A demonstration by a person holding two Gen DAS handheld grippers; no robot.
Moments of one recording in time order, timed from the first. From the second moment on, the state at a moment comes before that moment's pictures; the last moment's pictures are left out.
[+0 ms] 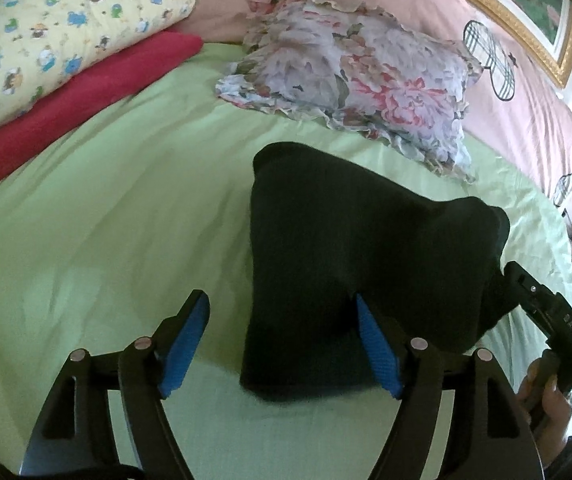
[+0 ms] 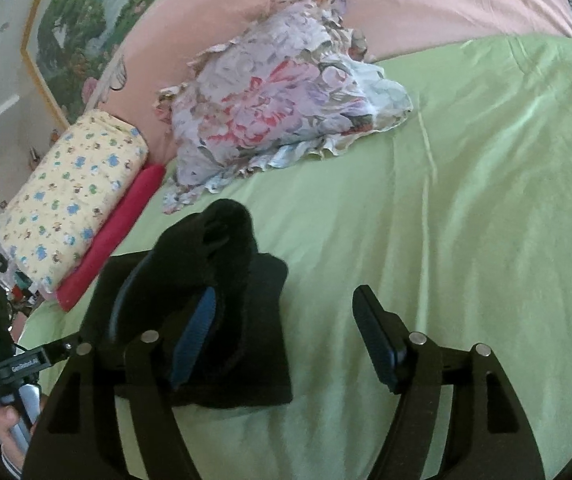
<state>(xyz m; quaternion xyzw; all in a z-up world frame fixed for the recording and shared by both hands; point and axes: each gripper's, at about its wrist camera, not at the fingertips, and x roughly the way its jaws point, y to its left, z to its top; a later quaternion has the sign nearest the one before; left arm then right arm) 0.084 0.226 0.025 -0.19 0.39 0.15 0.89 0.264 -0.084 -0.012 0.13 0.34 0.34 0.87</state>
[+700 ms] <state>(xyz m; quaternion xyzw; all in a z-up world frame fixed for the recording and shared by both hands) 0.029 0.189 0.029 -0.10 0.38 0.16 0.90 0.181 -0.057 0.000 -0.01 0.28 0.39 0.88</state>
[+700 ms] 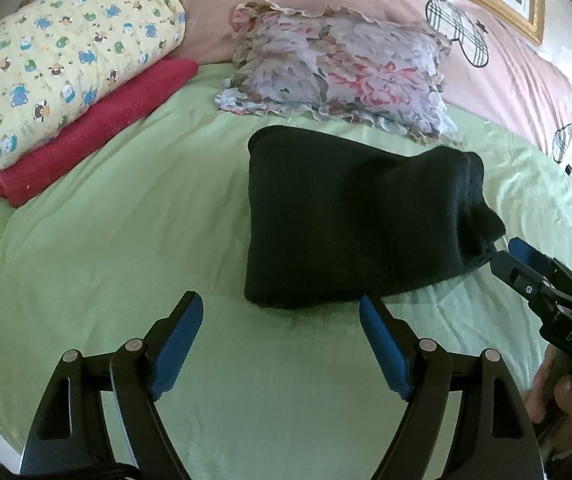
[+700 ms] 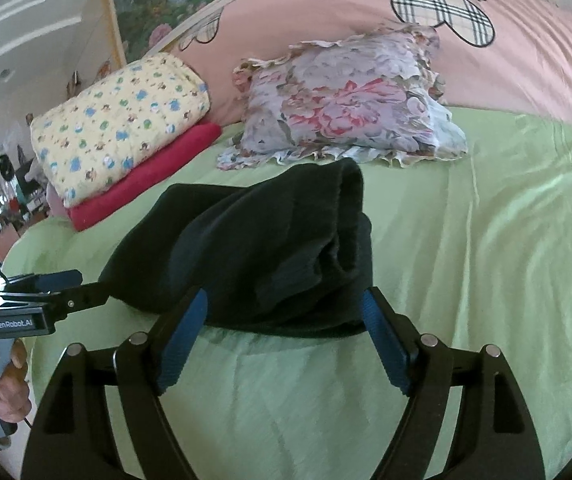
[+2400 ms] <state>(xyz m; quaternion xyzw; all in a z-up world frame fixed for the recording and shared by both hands) 0.034 0.183 0.008 -0.03 0.39 0.15 0.91 0.160 -0.038 -0.005 -0.08 0.27 0.39 0.88</state>
